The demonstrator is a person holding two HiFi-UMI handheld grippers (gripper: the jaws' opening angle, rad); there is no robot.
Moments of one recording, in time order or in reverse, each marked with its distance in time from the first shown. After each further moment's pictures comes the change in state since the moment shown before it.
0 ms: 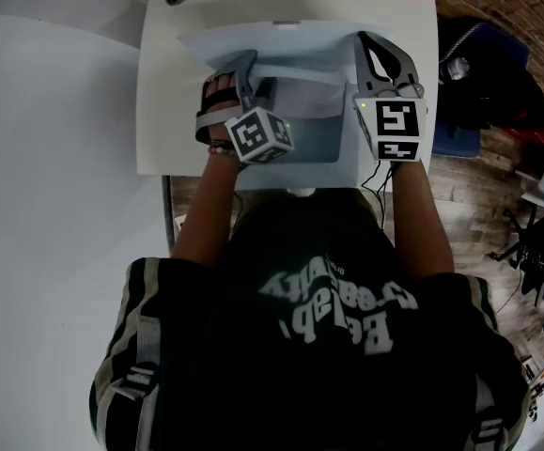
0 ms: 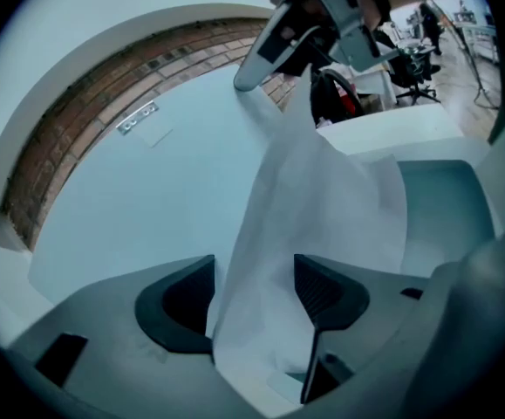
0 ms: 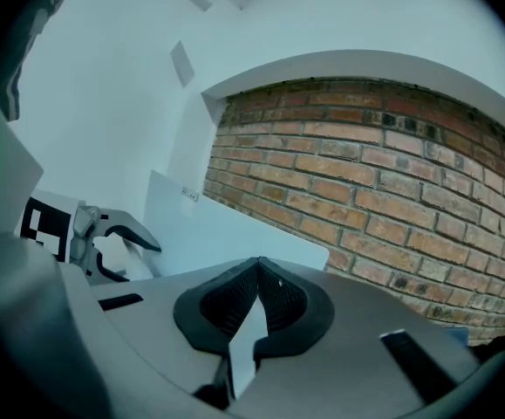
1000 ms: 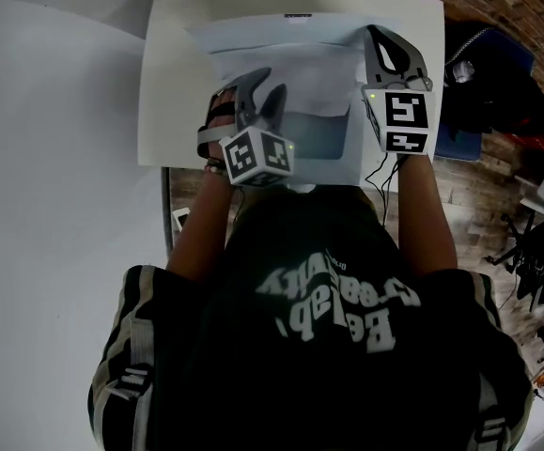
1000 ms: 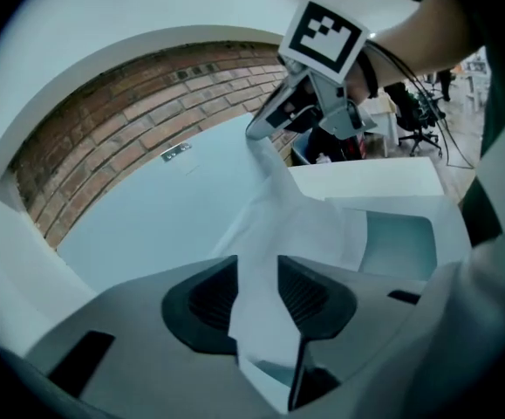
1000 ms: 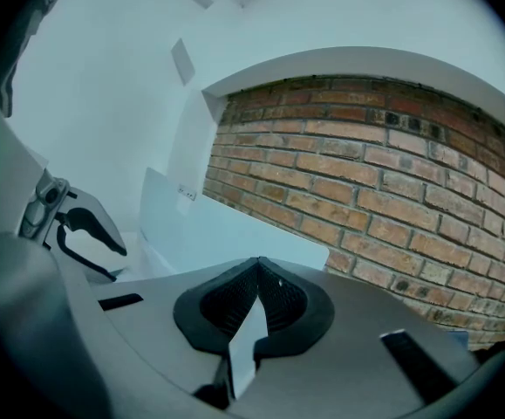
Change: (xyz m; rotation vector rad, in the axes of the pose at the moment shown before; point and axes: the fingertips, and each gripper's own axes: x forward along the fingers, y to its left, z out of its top) left arm -0.051 -0.011 0.013 -0.160 -0.112 -0.083; right arm 0.007 -0.002 0.000 -0.011 0.008 0.006
